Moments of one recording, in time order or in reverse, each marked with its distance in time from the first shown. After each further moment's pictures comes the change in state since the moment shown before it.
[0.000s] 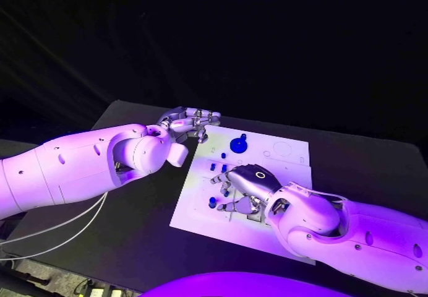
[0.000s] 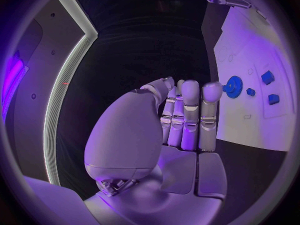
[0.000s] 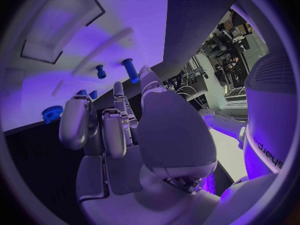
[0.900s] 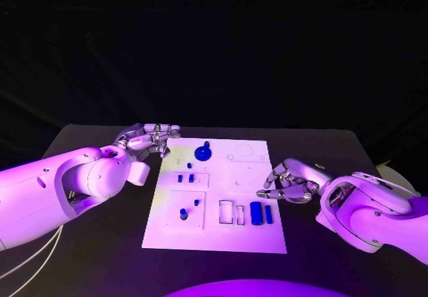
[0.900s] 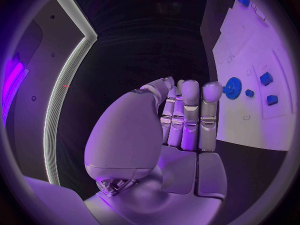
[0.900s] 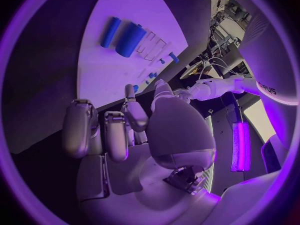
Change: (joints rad) left arm 0.000 -0.018 -0.022 -0.004 0.000 0.003 0.000; left_hand 0.000 0.000 -0.003 -0.003 0.000 0.000 0.000 0.000 0.000 0.000 0.000 0.000 0.000 0.000 0.000 0.000 -0.001 0.000 0.000 0.000 -0.004 0.000; right arm 0.057 -0.519 -0.025 0.203 0.367 -0.061 -0.060; right_hand -0.222 0.069 -0.177 0.056 0.178 0.236 -0.047 0.148 0.166 0.308 -0.068 1.080 0.918 -0.002 -0.045 0.075 0.001 -0.016 0.018 -0.047 0.093 0.001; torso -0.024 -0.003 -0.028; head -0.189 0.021
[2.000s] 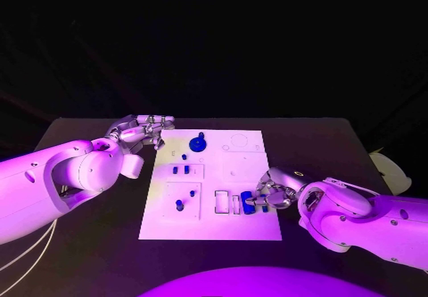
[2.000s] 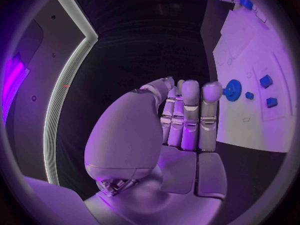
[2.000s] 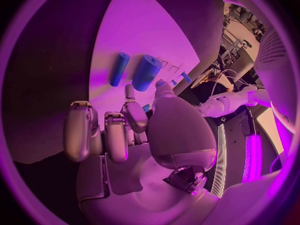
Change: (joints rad) left arm 0.000 -0.008 -0.001 0.009 0.000 0.009 0.001; left_hand 0.000 0.000 0.000 0.000 0.000 0.000 0.000 0.000 0.000 0.000 0.000 0.000 0.001 0.000 0.000 0.000 -0.001 0.000 0.000 0.000 0.000 -0.001; right arm -0.103 0.128 -0.004 -0.064 -0.089 0.012 -0.175; right_hand 0.009 0.002 0.000 0.000 0.029 0.000 0.000 0.000 0.030 0.006 0.002 0.008 0.000 0.000 0.000 0.022 0.000 0.000 0.000 0.000 0.053 0.000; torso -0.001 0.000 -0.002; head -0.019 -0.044
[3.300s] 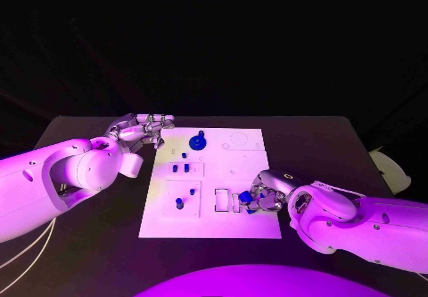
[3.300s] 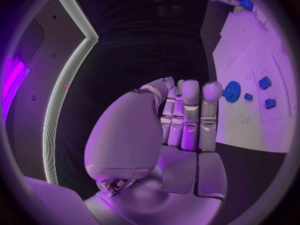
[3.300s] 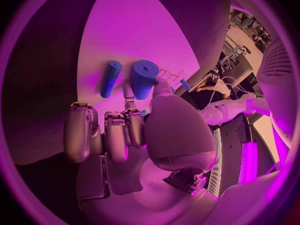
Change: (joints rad) left arm 0.000 -0.006 0.000 0.005 -0.003 0.013 -0.006; left_hand 0.000 0.000 0.000 0.000 0.000 -0.004 0.004 0.000 -0.001 0.000 0.000 0.004 0.001 -0.004 0.003 -0.004 -0.002 0.000 0.000 0.000 -0.004 -0.003; right arm -0.047 0.069 0.010 -0.041 -0.079 -0.005 -0.012; right_hand 0.103 0.006 0.006 -0.014 0.037 0.021 -0.004 0.004 0.026 0.005 -0.009 0.206 0.279 0.000 -0.007 0.010 0.000 0.000 0.000 0.000 0.010 0.000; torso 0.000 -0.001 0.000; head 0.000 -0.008
